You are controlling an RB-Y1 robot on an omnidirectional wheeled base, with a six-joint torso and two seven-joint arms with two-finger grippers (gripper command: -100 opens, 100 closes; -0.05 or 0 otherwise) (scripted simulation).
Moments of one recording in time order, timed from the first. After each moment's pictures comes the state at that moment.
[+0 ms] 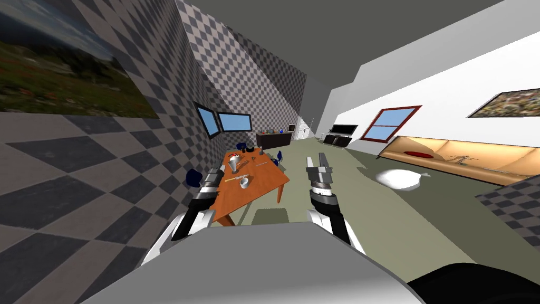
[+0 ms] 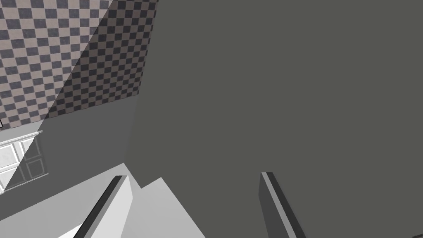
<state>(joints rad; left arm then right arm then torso) 0.40 0.17 0.08 -2.12 -0.11 -0.34 -0.02 0.53 0.01 0.04 -2.39 0.10 -0.49 -0.13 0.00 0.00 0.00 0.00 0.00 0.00</state>
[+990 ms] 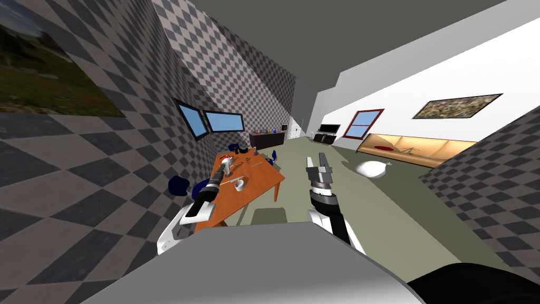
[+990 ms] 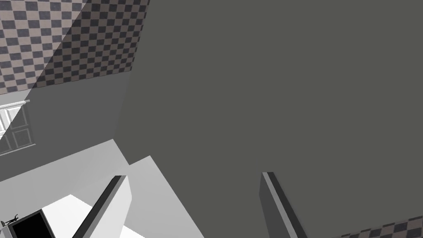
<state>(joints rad) 0.25 0.23 0.15 -1.89 -0.11 -0.04 -0.08 0.53 0.01 0.04 -2.39 0.10 -0.49 -0.13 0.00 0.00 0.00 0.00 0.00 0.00</state>
